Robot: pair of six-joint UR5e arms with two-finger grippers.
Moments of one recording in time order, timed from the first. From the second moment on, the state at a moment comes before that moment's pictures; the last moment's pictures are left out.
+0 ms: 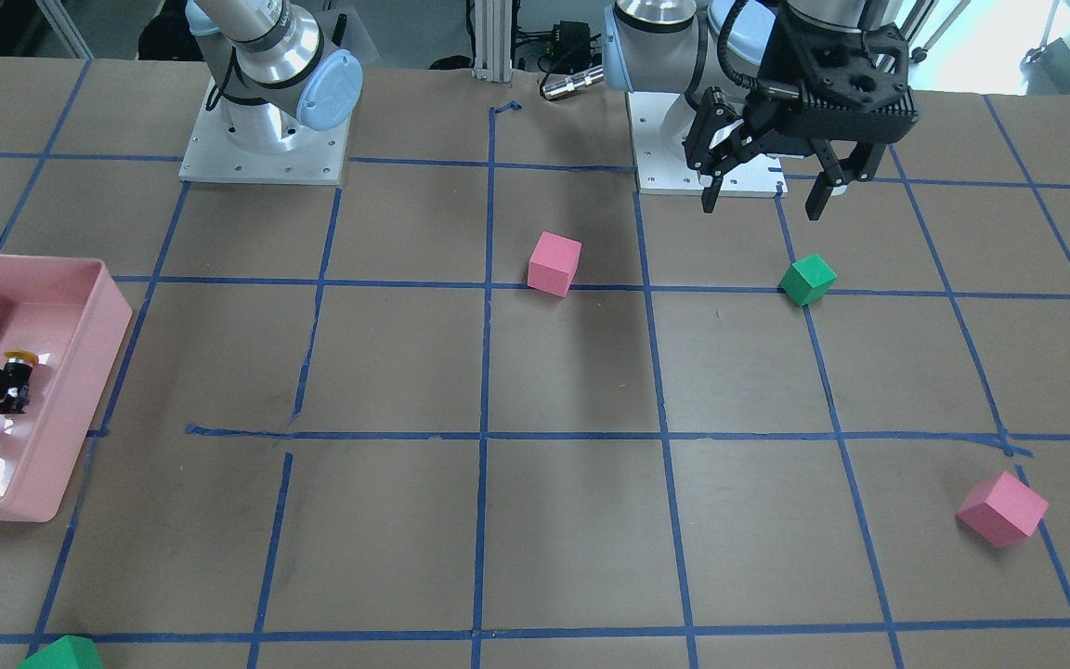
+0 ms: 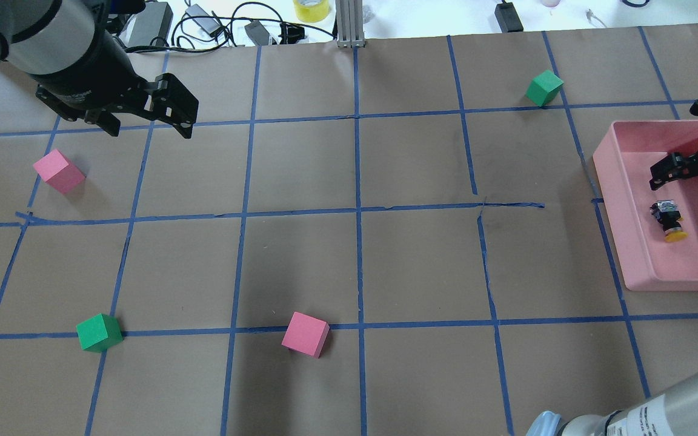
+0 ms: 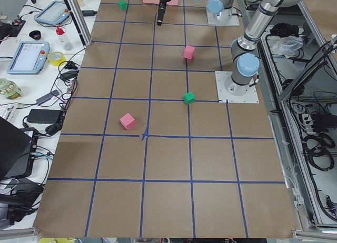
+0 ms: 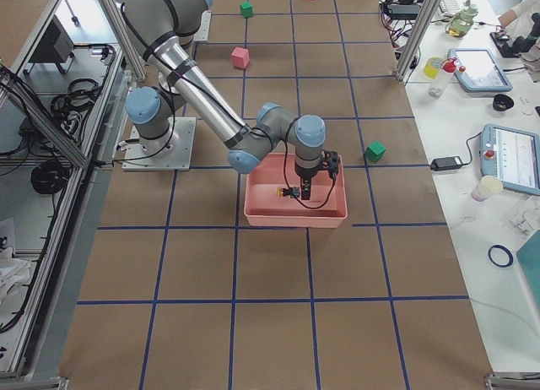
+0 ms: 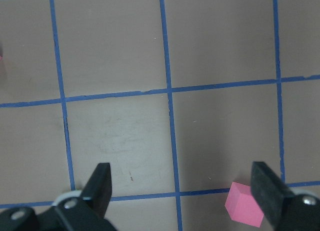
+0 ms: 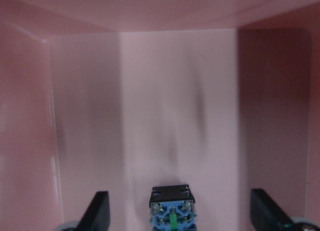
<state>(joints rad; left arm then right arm) -1.58 -1.47 -1.60 -1.47 1.58 0.06 0.92 -1.20 1.84 -2.26 -1.53 -0.59</state>
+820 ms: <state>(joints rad) -1.58 -1.47 -1.60 -1.47 1.58 0.06 0.92 -1.20 1.84 -2.26 -1.53 -0.60</state>
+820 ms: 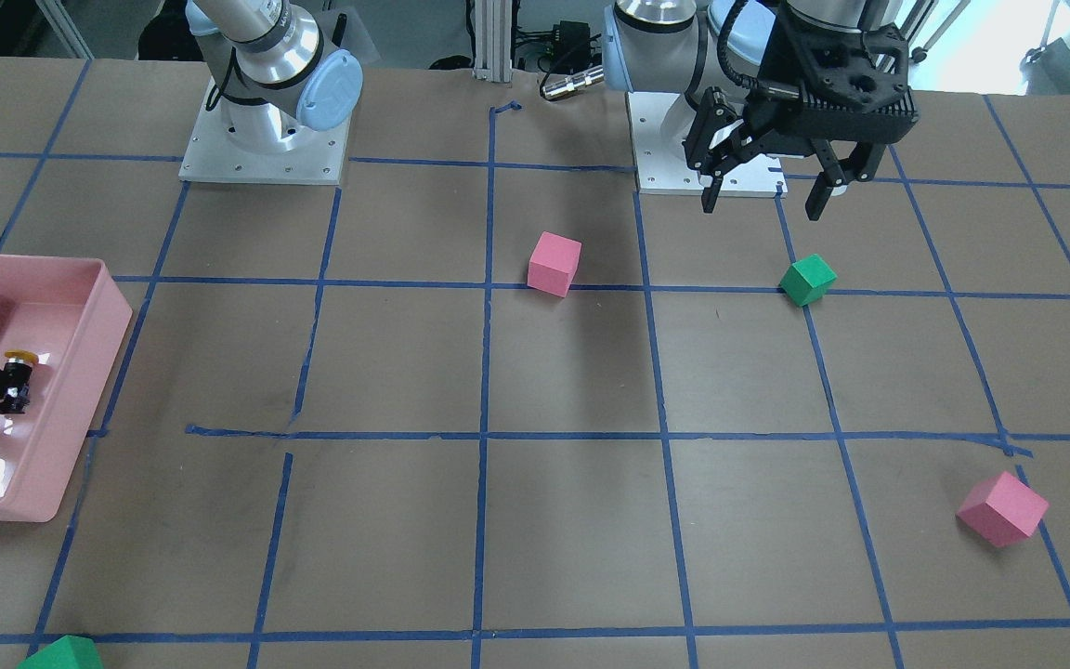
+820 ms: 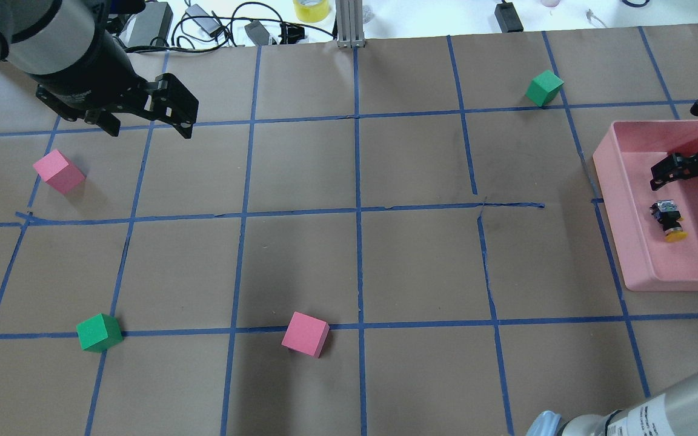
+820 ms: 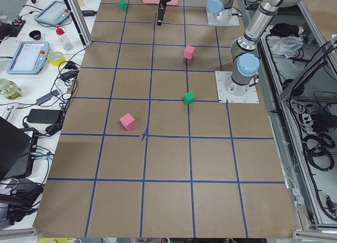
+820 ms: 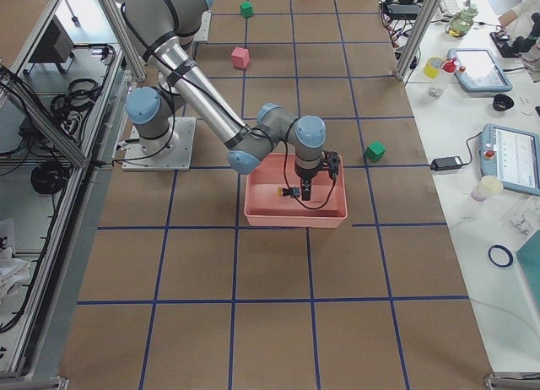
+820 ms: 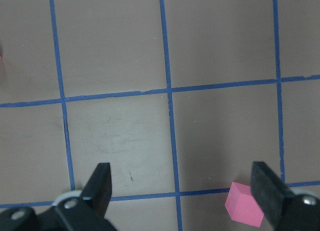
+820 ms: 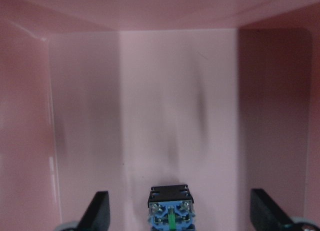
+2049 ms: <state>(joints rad) -1.58 -1.46 -1.60 -1.47 1.58 0.06 0.91 -1.20 1.90 -2.26 -1.51 -0.60</state>
